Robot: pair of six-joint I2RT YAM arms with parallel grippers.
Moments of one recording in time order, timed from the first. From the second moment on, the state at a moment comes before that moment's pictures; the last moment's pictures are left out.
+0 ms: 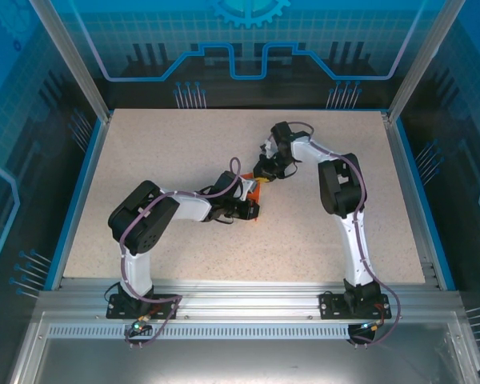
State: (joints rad) left arm -0.61 1.93 0.93 0.18 0.44 -0.47; right arm 0.34 2.40 1.89 -0.81 -0.60 0.40
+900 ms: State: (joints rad) left arm -0.61 1.91 0.90 0.19 0.44 -0.47; right arm 0.27 2.54 2.14 -0.86 -0.59 0.40
